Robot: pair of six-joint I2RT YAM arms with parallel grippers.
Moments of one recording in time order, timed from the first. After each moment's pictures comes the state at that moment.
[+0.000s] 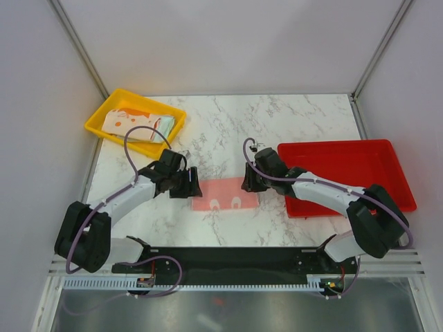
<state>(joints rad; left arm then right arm) -0.43 1.31 0.74 -0.44 0.19 -0.45 0.68 1.44 0.81 -0.16 -0.07 0.55</state>
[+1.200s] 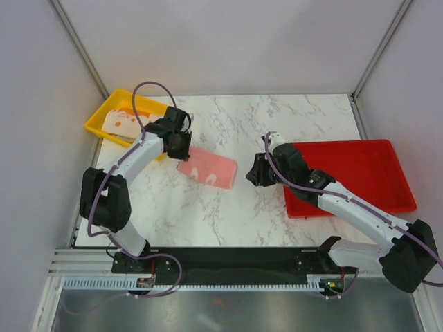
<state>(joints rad) -0.37 1.64 1.26 -0.68 0.03 -0.20 0.68 1.17 0.84 -0.27 -0.05 0.48</state>
